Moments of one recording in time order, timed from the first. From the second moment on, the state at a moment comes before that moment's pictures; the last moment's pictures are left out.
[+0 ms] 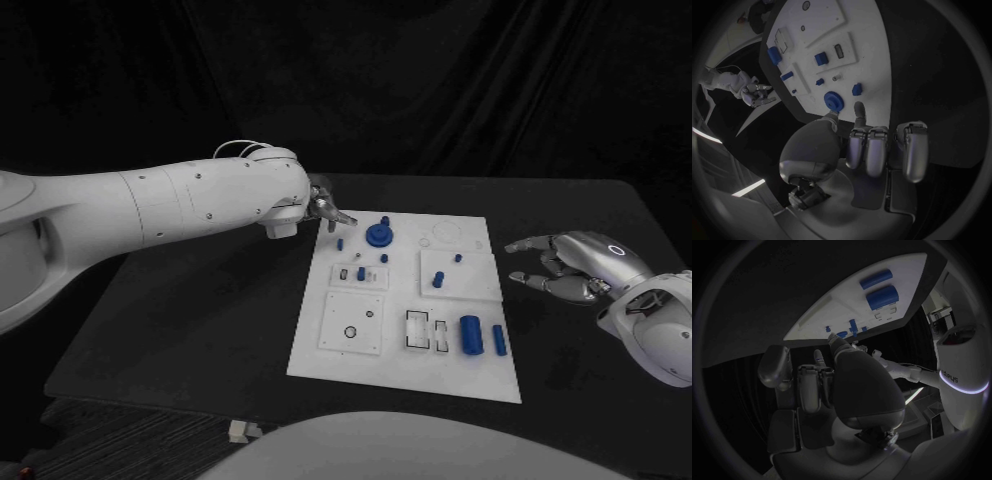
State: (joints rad) left arm 1.34 -0.66 -0.22 1.20 -1.01 0.10 -0.50; left_hand 1.01 0.04 0.03 0.25 0.06 1.00 0.05 0.26 1.16 1.47 -0.01 1.57 1.31 1.47 -0.05 1.57 1.31 0.02 1.47 0.06 1.47 1.31; right arm 1.20 -1.05 -0.25 1.60 -1.56 -0.52 0.00; right_hand 1.41 -0.02 0.14 0.19 0.22 0.75 0.10 0.11 0.13 1.46 -0.01 1.53 1.31 1.46 -0.07 1.50 1.31 0.09 1.42 0.05 1.06 1.31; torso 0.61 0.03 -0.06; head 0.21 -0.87
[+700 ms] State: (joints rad) left arm 1.31 -0.63 -0.22 1.16 -1.02 0.13 -0.50; left_hand 1.02 0.04 0.02 0.26 0.06 1.00 0.05 0.26 1.17 1.47 -0.01 1.57 1.31 1.47 -0.05 1.57 1.31 0.02 1.47 0.06 1.47 1.31; right arm 1.20 -1.06 -0.25 1.61 -1.56 -0.52 0.01; right_hand 1.41 -0.02 0.14 0.19 0.22 0.75 0.10 0.11 0.13 1.46 -0.01 1.52 1.31 1.46 -0.07 1.50 1.31 0.09 1.42 0.05 1.06 1.31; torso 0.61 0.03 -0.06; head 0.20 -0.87
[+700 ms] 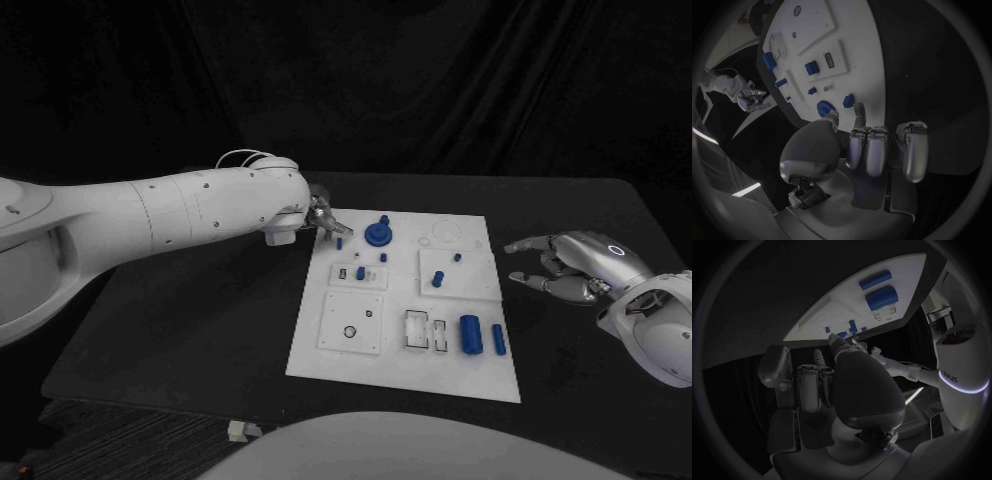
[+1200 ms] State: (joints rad) left arm 1.31 -0.63 -0.22 1.16 -1.02 0.15 -0.49; left_hand 1.04 0.06 0.02 0.24 0.08 0.98 0.06 0.27 1.18 1.47 -0.01 1.57 1.31 1.47 -0.05 1.57 1.31 0.02 1.47 0.06 1.47 1.31; right arm 1.20 -1.05 -0.25 1.61 -1.56 -0.52 0.01; right_hand 1.41 -0.02 0.14 0.19 0.22 0.75 0.10 0.11 0.13 1.46 -0.01 1.52 1.31 1.46 -0.07 1.50 1.31 0.09 1.42 0.05 1.06 1.31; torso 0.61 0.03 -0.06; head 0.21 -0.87
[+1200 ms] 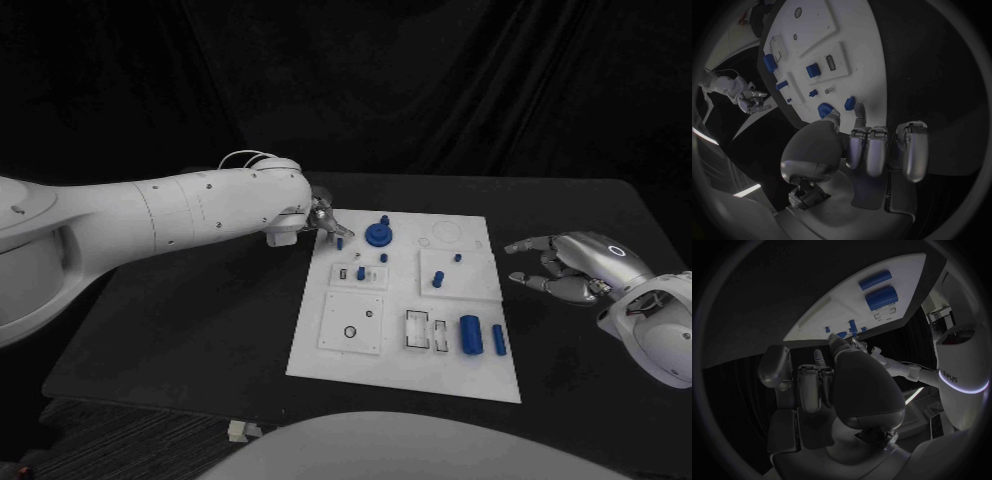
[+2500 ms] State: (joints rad) left arm 1.30 -0.61 -0.22 1.14 -1.02 0.18 -0.48; left_hand 1.13 0.09 0.06 0.17 0.17 0.96 0.05 0.27 1.17 1.47 -0.01 1.57 1.31 1.47 -0.05 1.57 1.31 0.02 1.47 0.06 1.45 1.31; right arm 1.20 -1.06 -0.25 1.61 -1.56 -0.52 0.01; right_hand 1.41 -0.02 0.14 0.19 0.24 0.76 0.10 0.11 0.13 1.46 -0.01 1.51 1.31 1.46 -0.07 1.50 1.31 0.09 1.42 0.05 1.06 1.31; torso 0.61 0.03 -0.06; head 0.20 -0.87
